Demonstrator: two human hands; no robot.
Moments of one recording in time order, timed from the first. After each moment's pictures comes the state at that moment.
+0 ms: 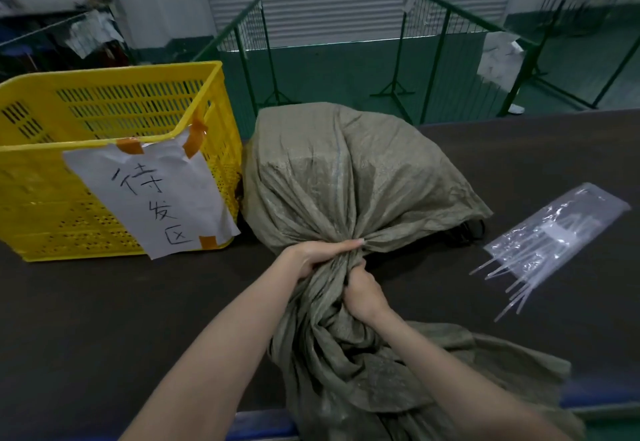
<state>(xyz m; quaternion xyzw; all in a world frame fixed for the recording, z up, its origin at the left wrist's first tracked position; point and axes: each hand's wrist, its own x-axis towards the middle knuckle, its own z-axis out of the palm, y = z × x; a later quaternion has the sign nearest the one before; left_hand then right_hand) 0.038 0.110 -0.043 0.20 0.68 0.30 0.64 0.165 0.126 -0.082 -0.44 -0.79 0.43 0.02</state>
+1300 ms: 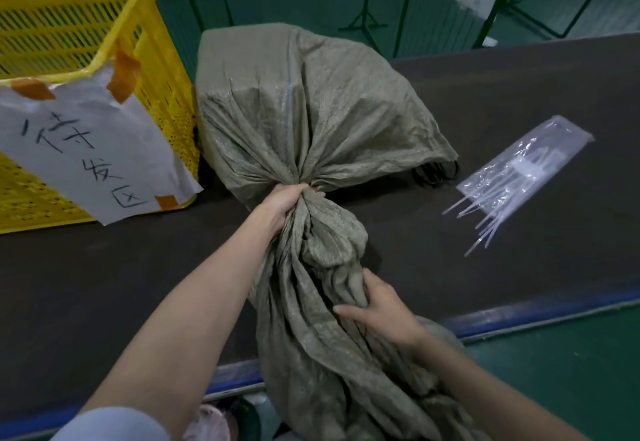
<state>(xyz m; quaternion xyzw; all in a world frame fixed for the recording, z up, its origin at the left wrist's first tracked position) 0.034 0.130 -0.077 0.06 0.64 0.54 0.53 0.276 0.095 -0.125 -0.36 -0.78 0.51 0.06</state>
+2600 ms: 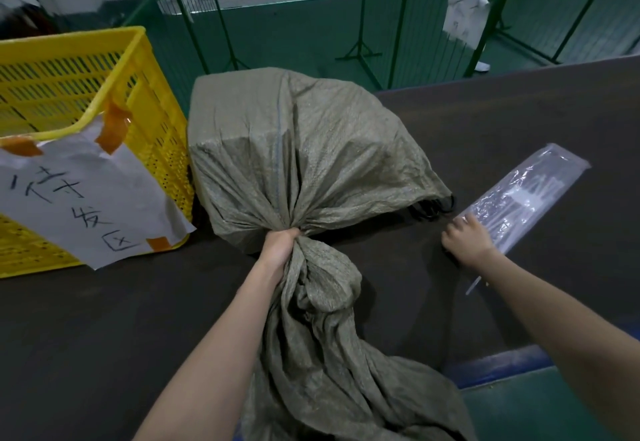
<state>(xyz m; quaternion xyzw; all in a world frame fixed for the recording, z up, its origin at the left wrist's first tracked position) 0.040 0.135 -0.101 0.06 0.68 0.59 0.42 0.330 0.342 -0.144 -0.33 -0.92 -0.18 -0.14</state>
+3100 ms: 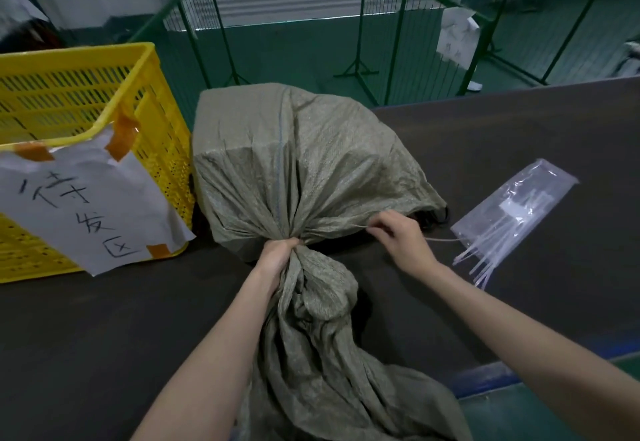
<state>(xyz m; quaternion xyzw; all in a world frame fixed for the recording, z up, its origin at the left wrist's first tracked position) 0.036 0.130 -0.104 0.05 0.68 0.58 0.46 0.240 0.254 -0.074 -0.28 -0.88 0.26 0.28</state>
